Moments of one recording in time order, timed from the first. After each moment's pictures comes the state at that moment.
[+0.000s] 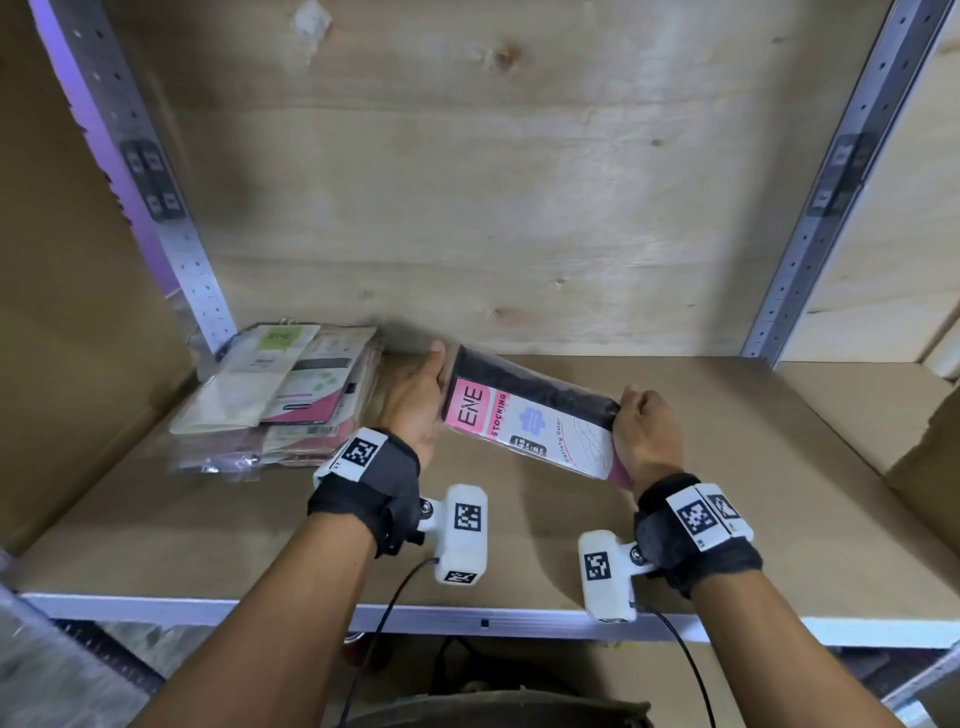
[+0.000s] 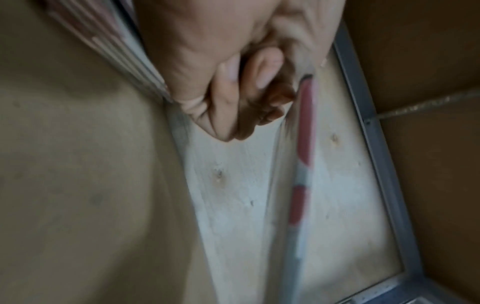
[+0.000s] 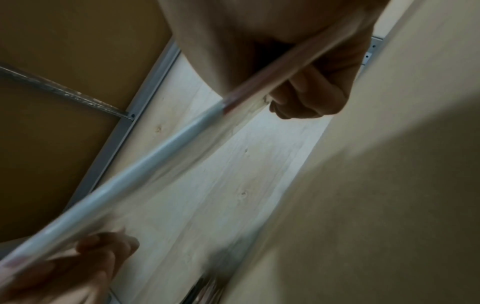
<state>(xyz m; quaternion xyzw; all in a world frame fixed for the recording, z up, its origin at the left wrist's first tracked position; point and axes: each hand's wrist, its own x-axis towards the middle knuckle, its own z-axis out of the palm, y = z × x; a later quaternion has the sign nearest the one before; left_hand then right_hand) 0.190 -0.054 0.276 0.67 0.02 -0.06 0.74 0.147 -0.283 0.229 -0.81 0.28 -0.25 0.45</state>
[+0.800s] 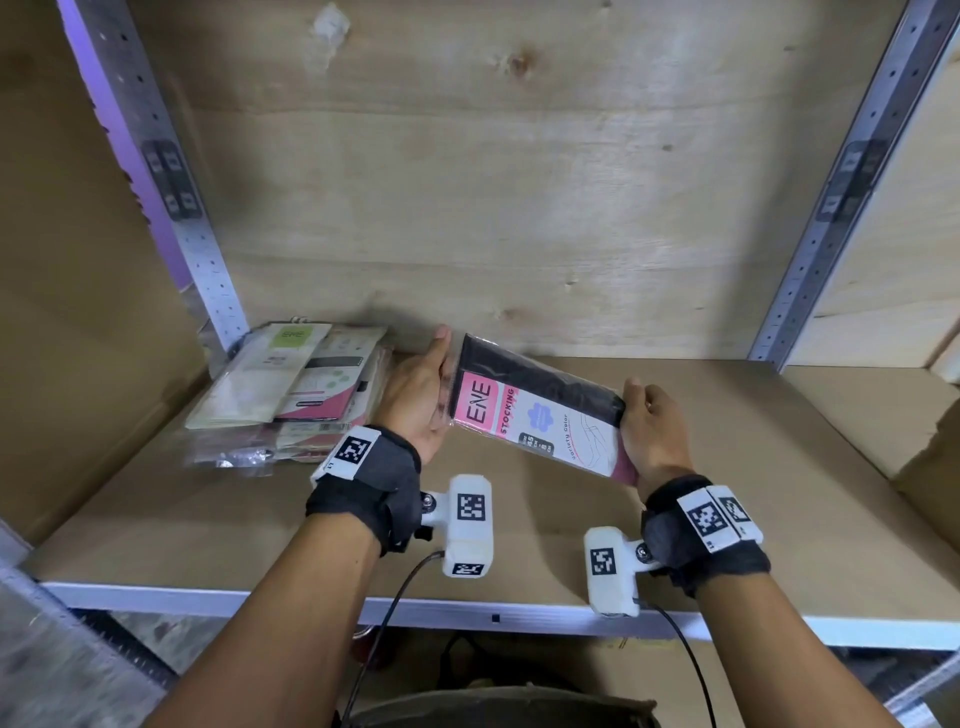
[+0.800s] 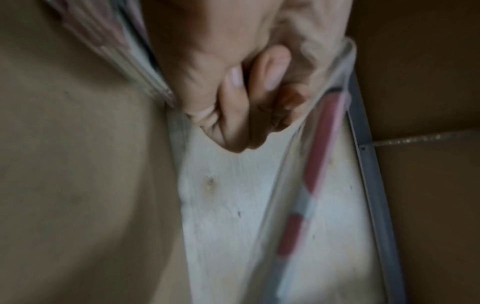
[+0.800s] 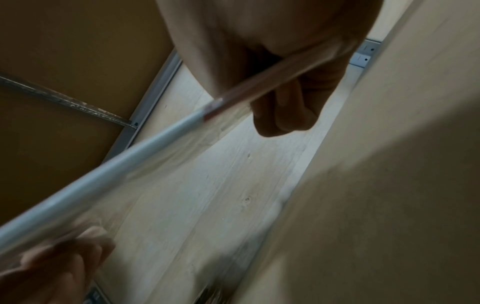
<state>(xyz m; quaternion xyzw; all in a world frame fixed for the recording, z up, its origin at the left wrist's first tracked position) 0.177 -0.041 0.291 0.57 -0.05 -0.08 0.82 0.137 -0.270 0.241 -0.79 0.24 -0.25 0.51</state>
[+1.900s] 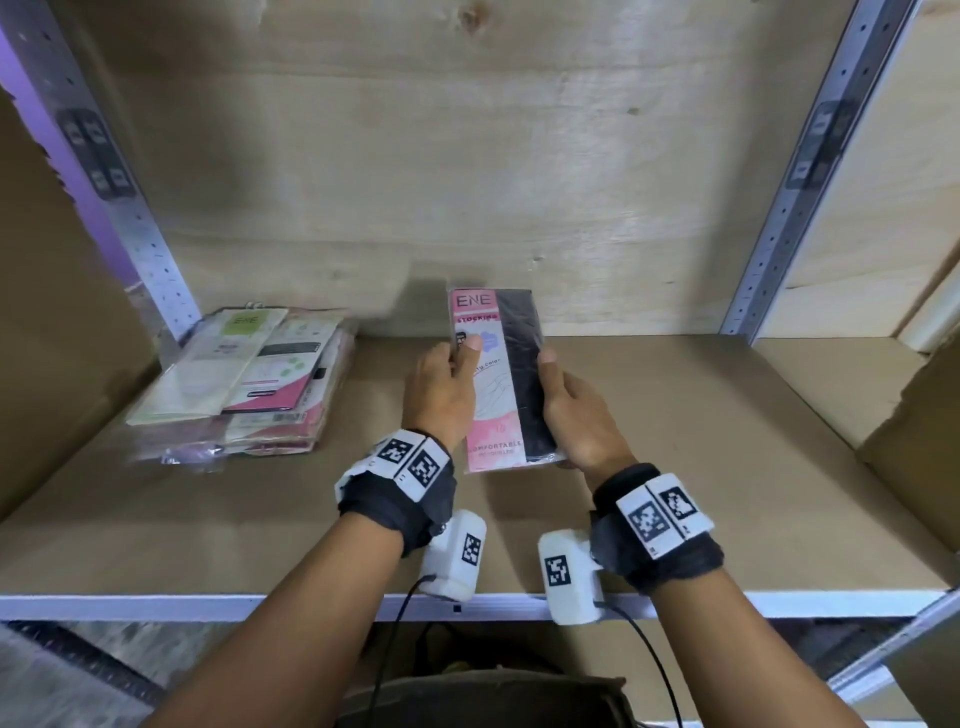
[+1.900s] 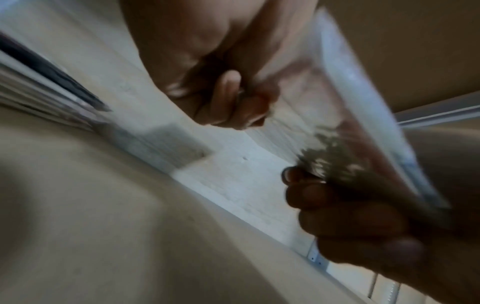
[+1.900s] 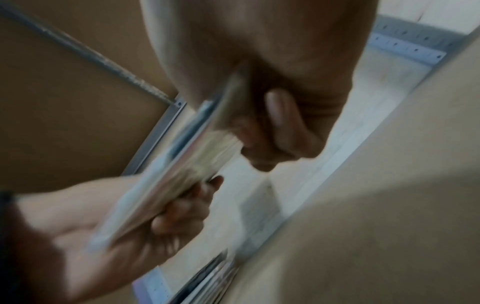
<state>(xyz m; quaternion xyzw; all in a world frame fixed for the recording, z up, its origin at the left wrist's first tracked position) 0.178 -0.098 0.268 0.84 -0.09 0.10 0.52 0.127 -0.241 0.250 -0.83 0.12 -0.11 0.54</state>
